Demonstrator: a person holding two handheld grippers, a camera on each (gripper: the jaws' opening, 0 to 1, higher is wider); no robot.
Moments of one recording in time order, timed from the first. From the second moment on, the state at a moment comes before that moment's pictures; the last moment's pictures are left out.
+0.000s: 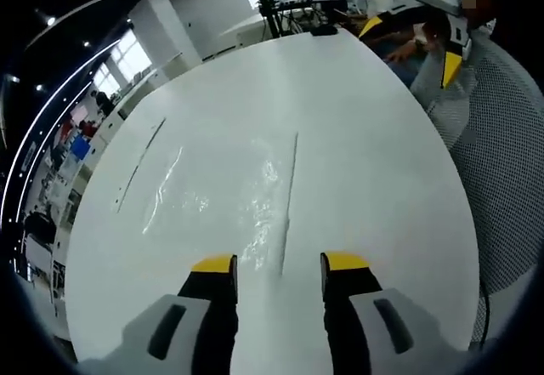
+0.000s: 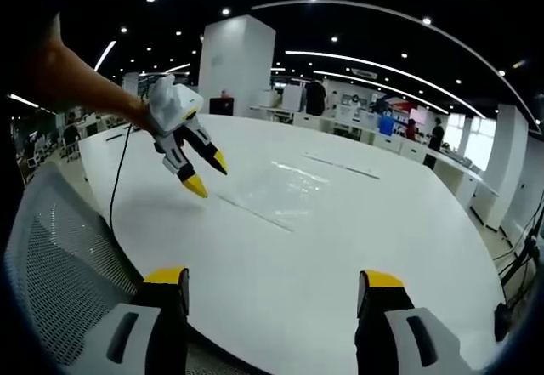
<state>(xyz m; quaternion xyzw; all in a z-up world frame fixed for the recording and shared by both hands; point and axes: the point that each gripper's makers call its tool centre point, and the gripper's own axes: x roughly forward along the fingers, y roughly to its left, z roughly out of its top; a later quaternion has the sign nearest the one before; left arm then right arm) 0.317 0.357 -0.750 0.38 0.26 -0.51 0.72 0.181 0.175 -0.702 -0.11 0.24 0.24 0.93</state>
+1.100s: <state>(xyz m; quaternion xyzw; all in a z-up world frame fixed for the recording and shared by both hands) 0.336 0.341 -0.774 0.36 0.33 -0.52 0.70 0.180 0.172 -0.705 -0.12 0.25 0.24 0.93</state>
